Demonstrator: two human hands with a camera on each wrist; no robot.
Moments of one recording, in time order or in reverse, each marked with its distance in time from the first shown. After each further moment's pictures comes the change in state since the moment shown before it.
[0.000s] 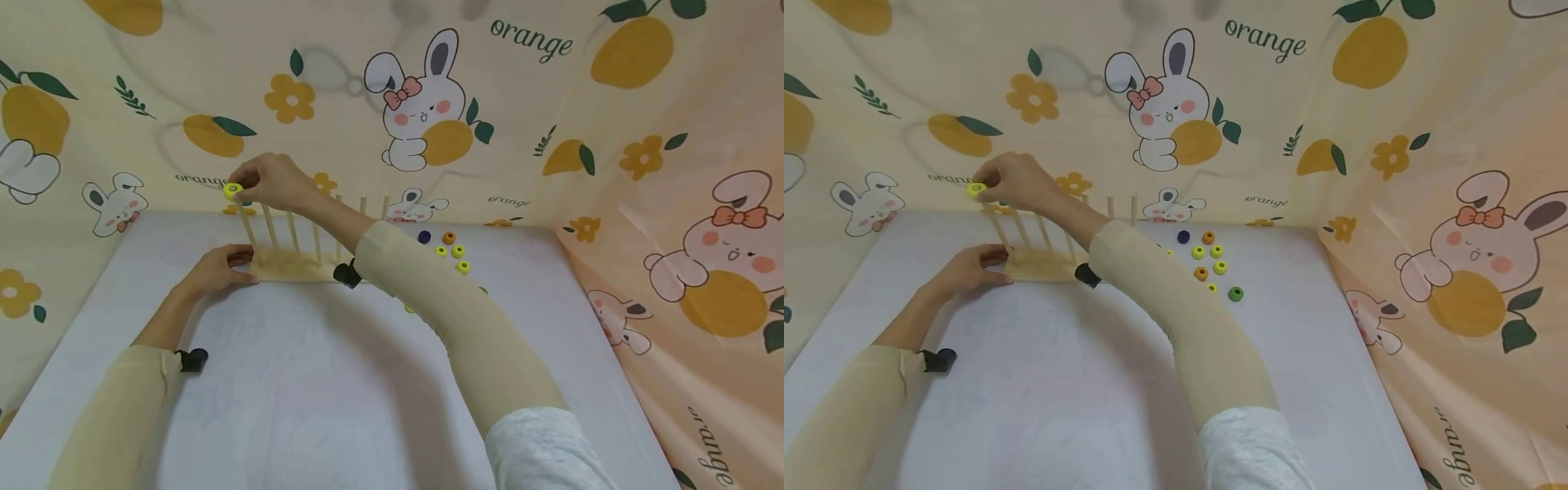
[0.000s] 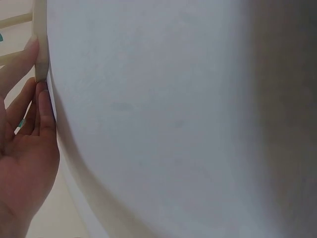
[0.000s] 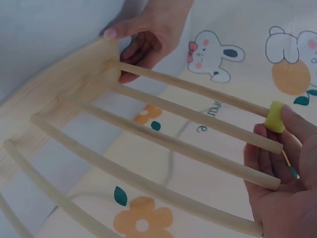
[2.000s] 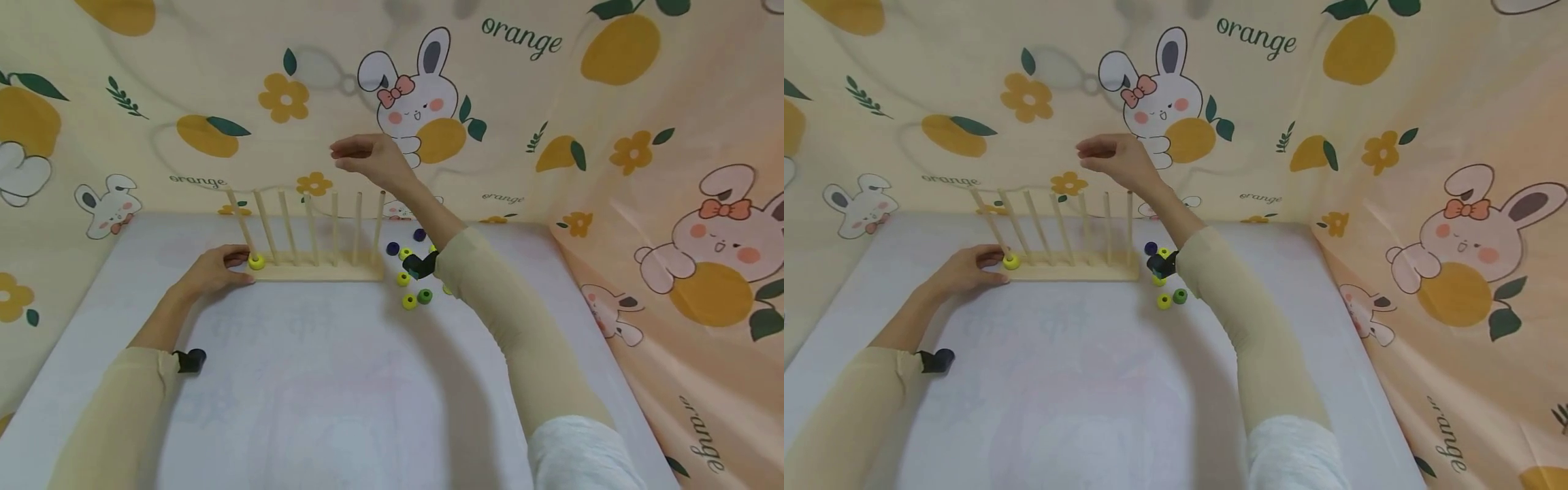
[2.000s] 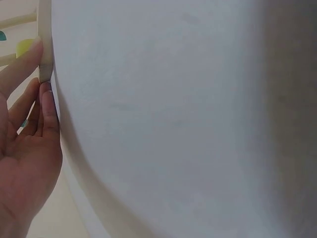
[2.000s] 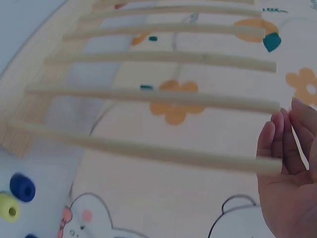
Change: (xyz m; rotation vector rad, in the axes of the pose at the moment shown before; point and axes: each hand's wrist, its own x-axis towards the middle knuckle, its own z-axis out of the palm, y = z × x) left_hand 0.000 0.003 0.003 0.000 -0.011 -0.046; right_hand -0.093 0.073 -0.088 0.438 0.316 0.046
